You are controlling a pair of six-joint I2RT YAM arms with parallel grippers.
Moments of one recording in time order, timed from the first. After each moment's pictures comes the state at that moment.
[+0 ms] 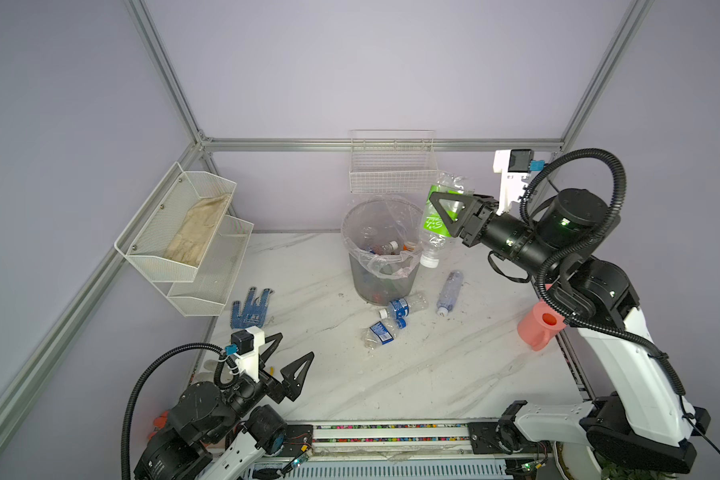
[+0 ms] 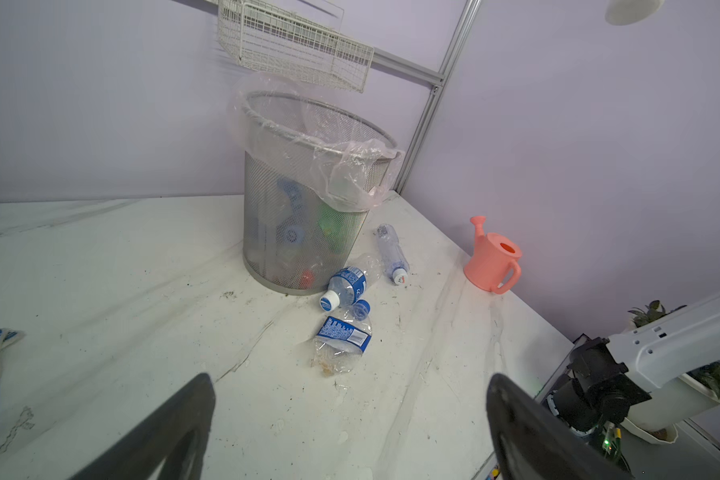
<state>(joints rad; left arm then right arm) -0.68 0.08 0.78 -0.79 -0.05 -0.31 0.71 1.28 1.97 -0.57 -0.11 0.50</state>
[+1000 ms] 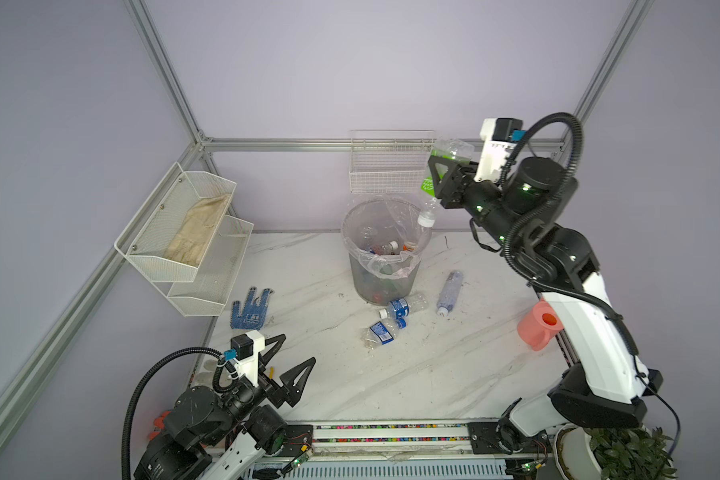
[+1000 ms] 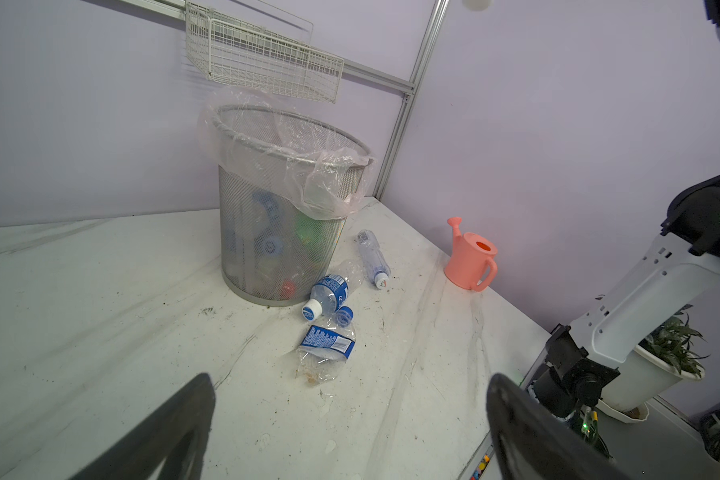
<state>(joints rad) -0.68 0.07 0.77 -0.77 0.01 -0.29 0.71 1.58 2.21 -0.60 0.25 0.33</state>
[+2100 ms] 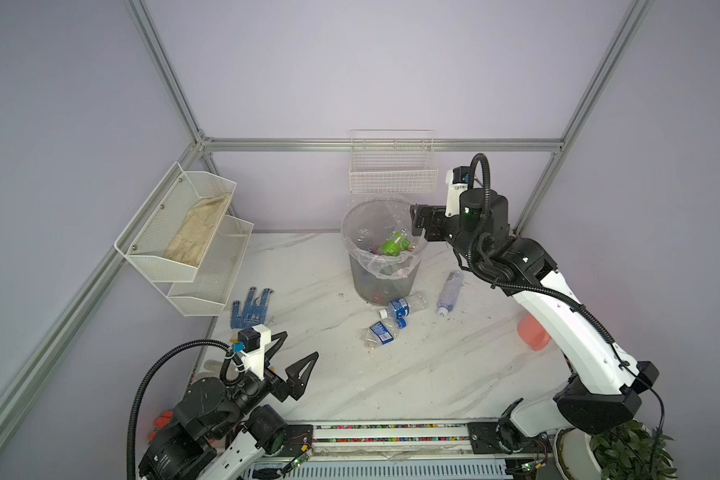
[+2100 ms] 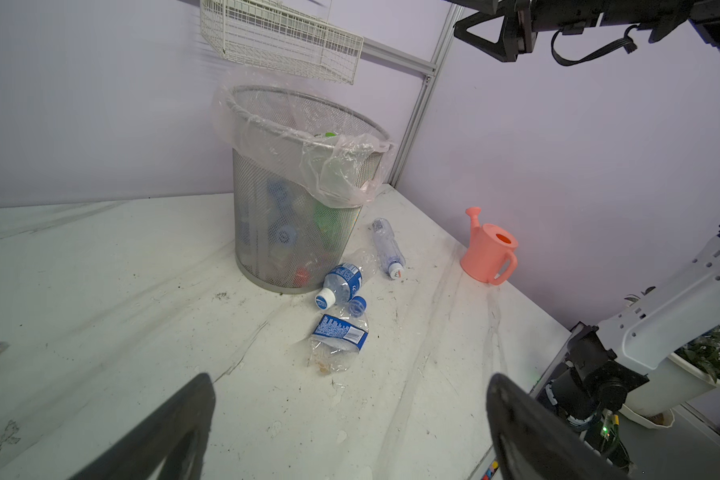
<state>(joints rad) -0.68 0.13 0.77 -0.77 -0.03 -0.29 0.69 1.47 1.86 -0.67 0.38 0.34</state>
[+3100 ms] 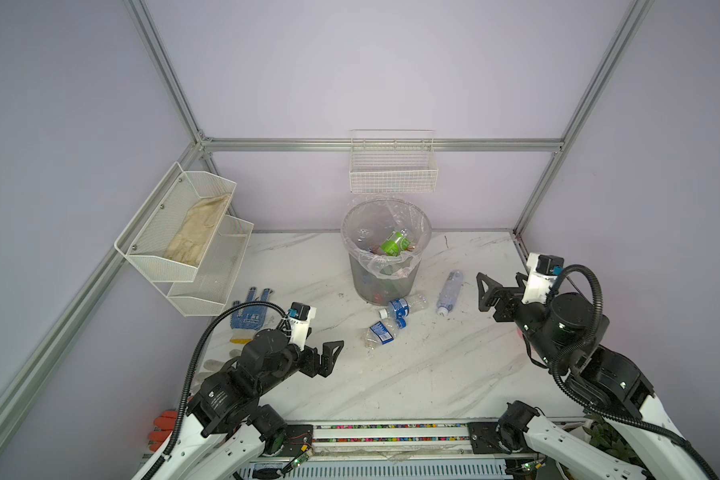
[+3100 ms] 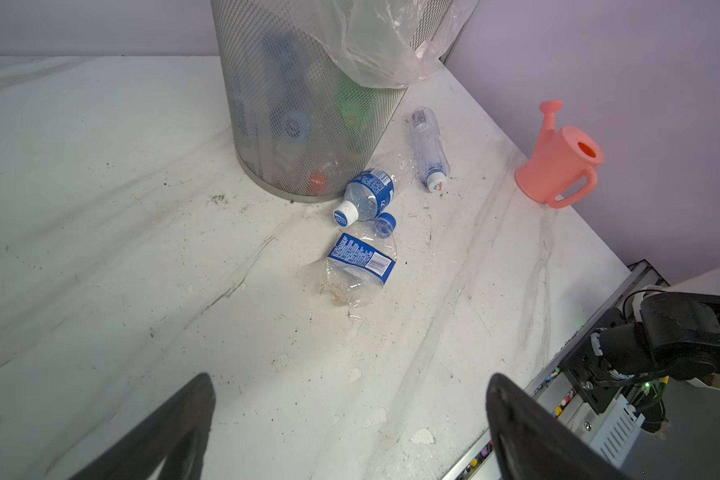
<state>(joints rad) -0.68 0.55 0.77 -0.75 -0.01 -0.34 0.69 0.64 1.09 -0.63 0.49 0.34</state>
